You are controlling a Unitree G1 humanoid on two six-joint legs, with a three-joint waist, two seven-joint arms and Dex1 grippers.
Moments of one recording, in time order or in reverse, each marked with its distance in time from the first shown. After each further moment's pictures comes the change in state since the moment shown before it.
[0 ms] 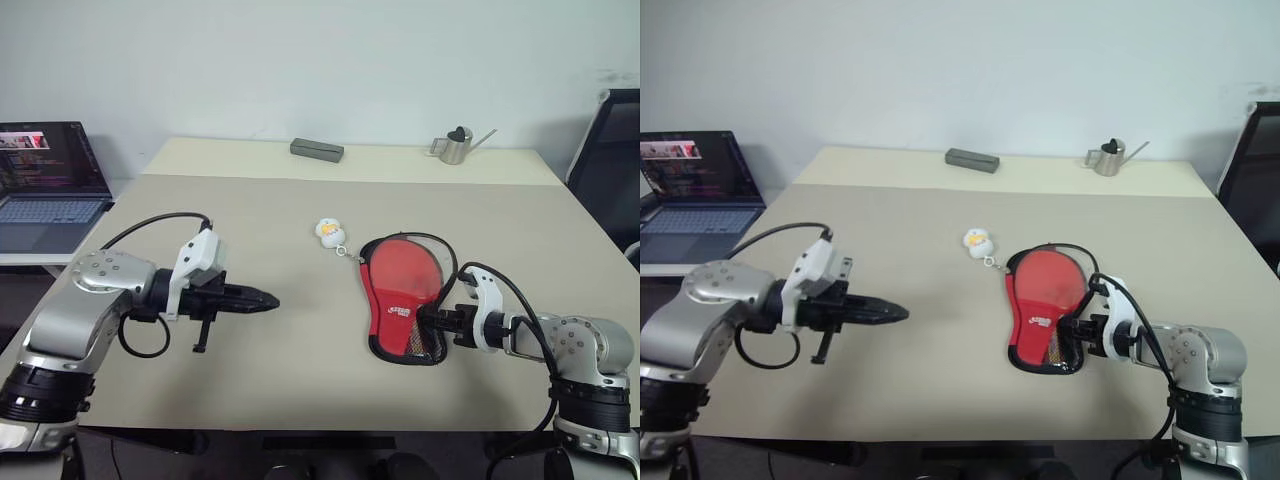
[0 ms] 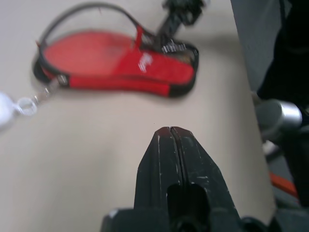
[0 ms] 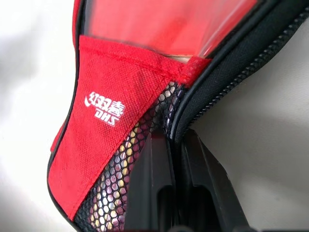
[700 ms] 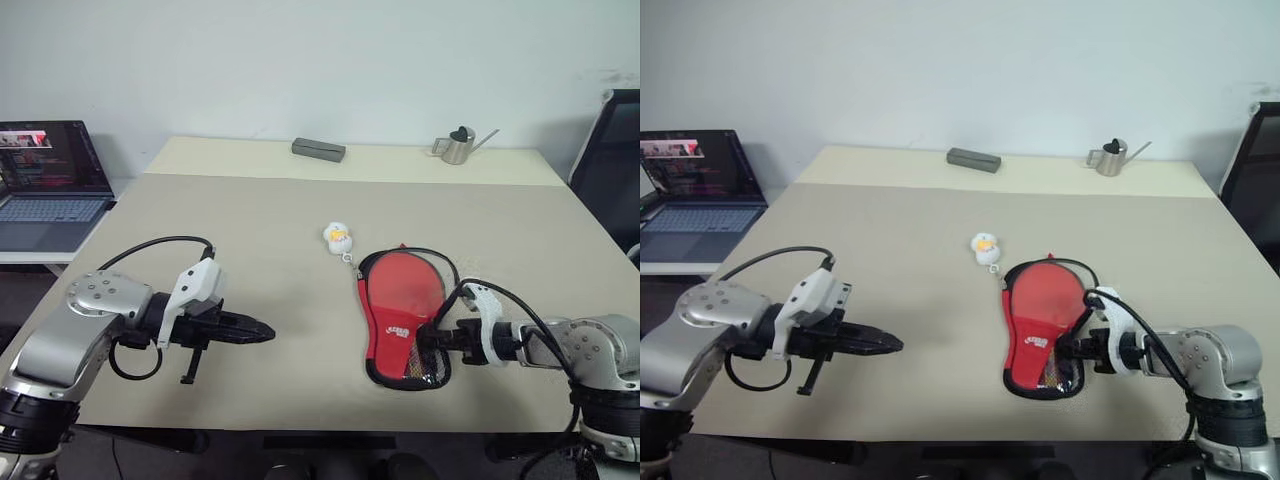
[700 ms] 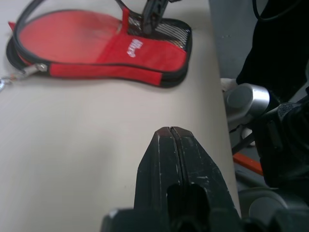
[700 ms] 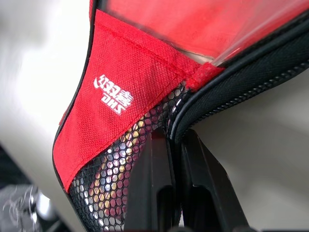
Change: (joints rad) left arm 0.105 0.030 0.016 -0.119 -0.025 0.015 -0.012; right arm 0.067 -0.156 0.097 -0.106 0.158 0.071 0.089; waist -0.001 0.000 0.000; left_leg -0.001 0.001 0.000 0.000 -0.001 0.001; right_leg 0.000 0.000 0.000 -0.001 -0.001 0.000
